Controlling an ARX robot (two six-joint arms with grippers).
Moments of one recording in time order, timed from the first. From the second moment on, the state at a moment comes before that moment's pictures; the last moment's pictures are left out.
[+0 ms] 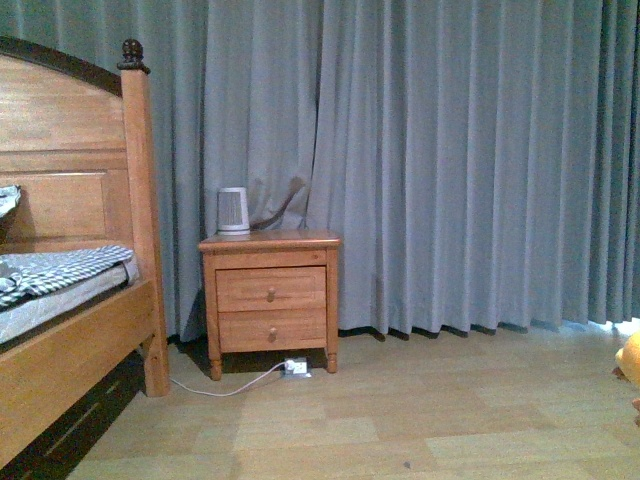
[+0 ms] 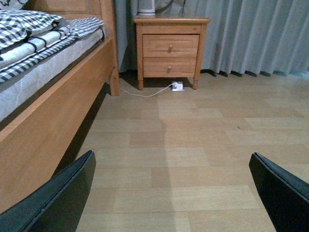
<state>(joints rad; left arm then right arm) 0.00 0.00 0.01 0.00 0.00 0.00 0.00 0.01 0.01 0.00 0.00 0.00</state>
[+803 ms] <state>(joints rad) 0.00 0.00 0.01 0.00 0.00 0.00 0.00 0.01 0.01 0.00 0.00 0.00</state>
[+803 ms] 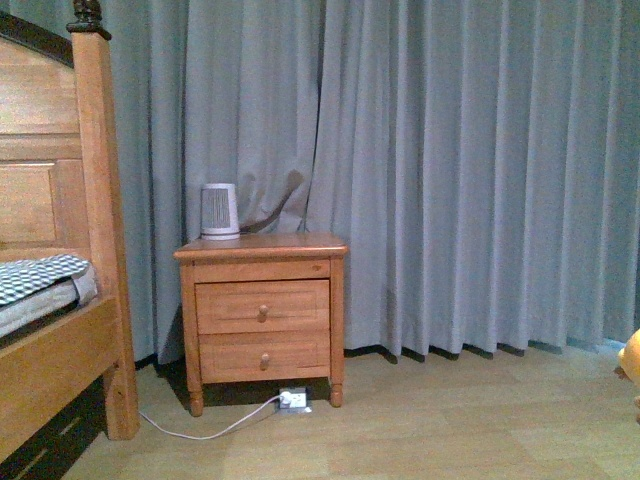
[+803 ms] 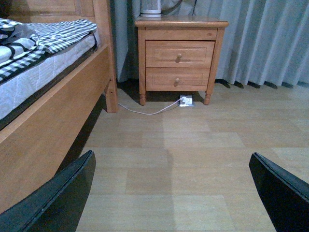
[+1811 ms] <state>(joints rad) 0.00 0.00 0.01 0.00 0.00 0.00 0.00 0.01 0.01 0.00 0.00 0.00</state>
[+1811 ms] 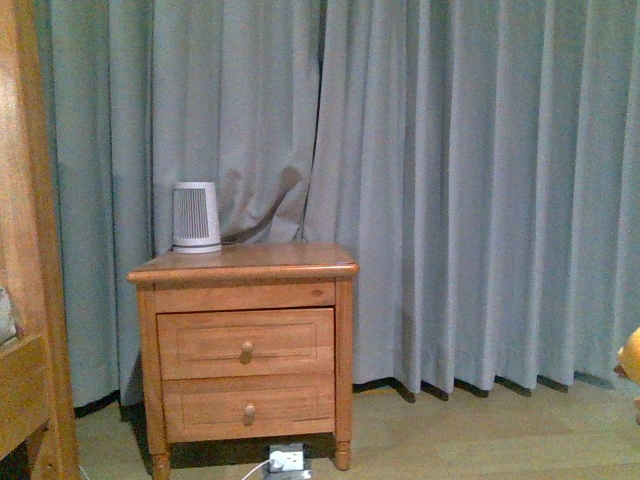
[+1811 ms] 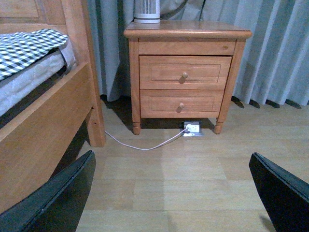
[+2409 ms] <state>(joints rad) 0.00 0.00 0.01 0.00 0.00 0.00 0.00 0.01 0.01 0.00 0.00 0.00</state>
